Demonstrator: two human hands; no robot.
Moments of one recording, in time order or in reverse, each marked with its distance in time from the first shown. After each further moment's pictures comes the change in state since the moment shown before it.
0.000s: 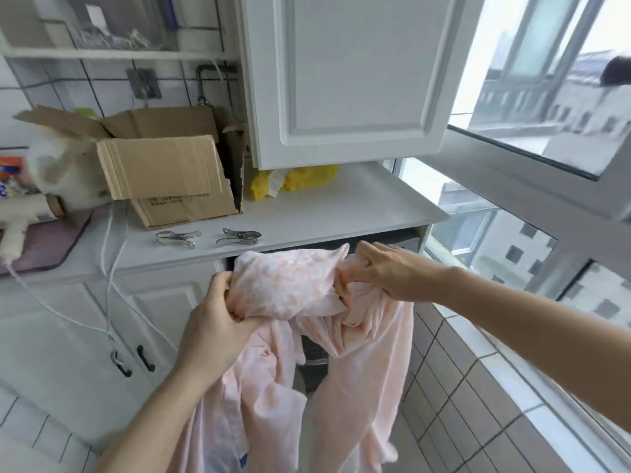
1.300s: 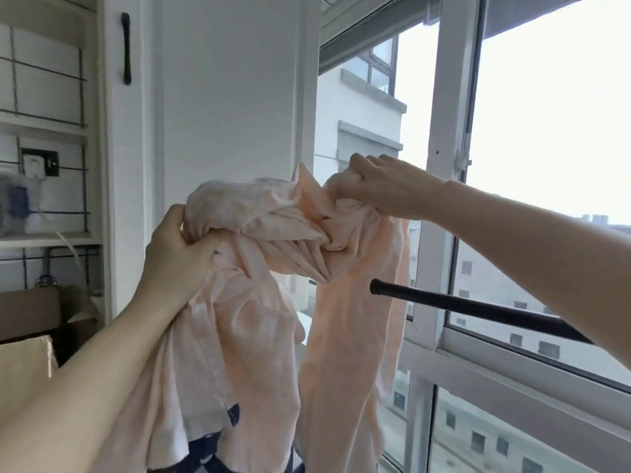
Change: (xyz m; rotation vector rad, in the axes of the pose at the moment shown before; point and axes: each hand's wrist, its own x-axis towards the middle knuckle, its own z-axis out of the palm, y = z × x) left_hand 0.155 0.289 -0.035 -0.514 0.163 0.560; right_hand -0.095 0.126 -0.356 -0.942 0.186 0.417
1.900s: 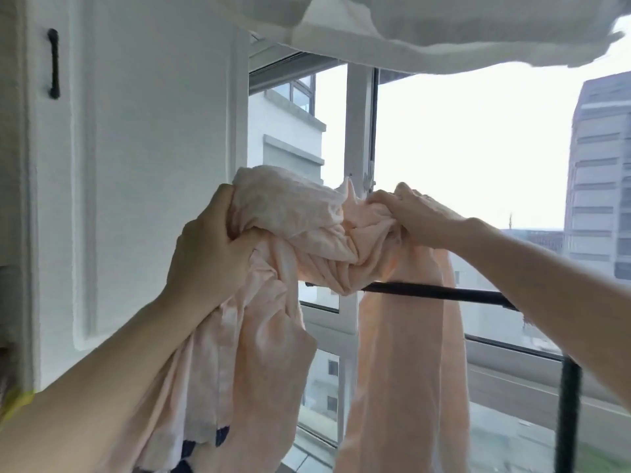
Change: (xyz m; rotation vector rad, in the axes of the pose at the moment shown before) left_hand -0.061 0.103 -0.006 -0.076 -0.219 0.406; right_hand -0.139 0.002 -0.095 0.221 -0.326 0.608
